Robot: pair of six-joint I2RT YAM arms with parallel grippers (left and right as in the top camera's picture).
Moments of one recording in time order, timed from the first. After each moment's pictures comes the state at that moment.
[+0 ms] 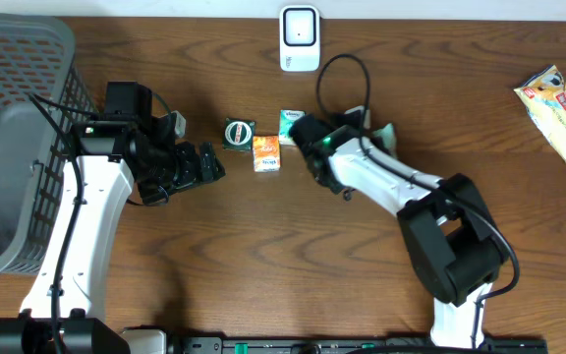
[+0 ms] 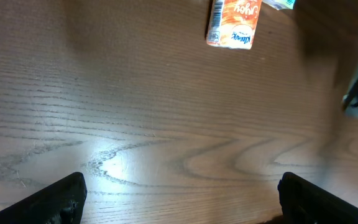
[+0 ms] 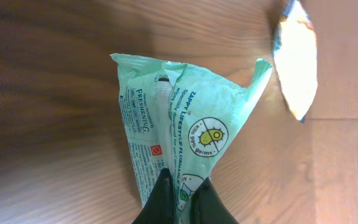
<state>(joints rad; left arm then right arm) -0.02 1.48 1.26 -1.16 0.39 -0.25 0.57 2.03 1.36 -0.88 0.93 0.46</state>
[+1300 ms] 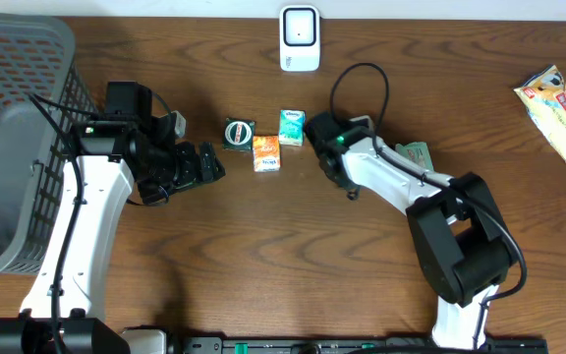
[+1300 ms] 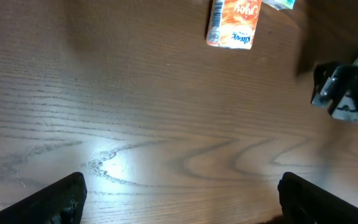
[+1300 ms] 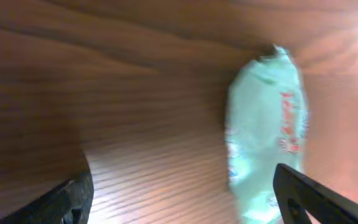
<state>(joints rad) -0.02 1.48 1.26 -1.16 0.39 -0.25 0.54 2.01 1.33 -0.83 0.60 0.46</state>
